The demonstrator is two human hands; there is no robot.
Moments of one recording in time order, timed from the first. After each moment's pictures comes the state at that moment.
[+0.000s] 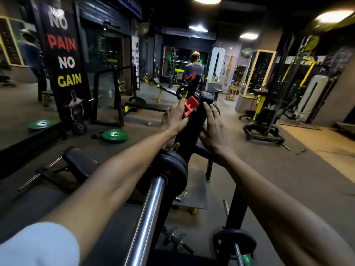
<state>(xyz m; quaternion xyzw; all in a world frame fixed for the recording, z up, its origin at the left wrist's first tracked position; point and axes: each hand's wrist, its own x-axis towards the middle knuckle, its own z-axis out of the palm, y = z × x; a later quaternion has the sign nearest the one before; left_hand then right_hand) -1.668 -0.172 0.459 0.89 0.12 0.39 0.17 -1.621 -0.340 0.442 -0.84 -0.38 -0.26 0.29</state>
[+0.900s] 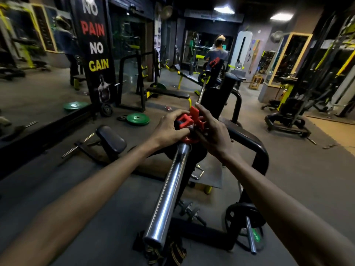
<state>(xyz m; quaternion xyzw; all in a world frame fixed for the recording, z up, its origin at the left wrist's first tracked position) -1.888 -0.190 0.398 0.85 0.02 0.35 0.38 -1.775 -0.364 0.402 -0.73 -0.54 -0.18 0.36</state>
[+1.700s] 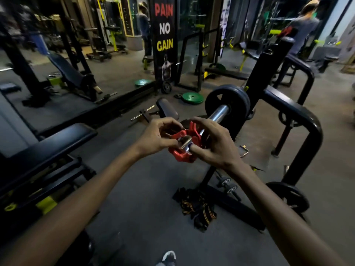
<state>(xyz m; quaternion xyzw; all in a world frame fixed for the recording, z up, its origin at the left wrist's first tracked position) -2.159 -0.315 0.354 0.83 0.17 0.29 0.45 -1.965 -0.460 0.345 -0.59 -0.68 -0.03 0.43</state>
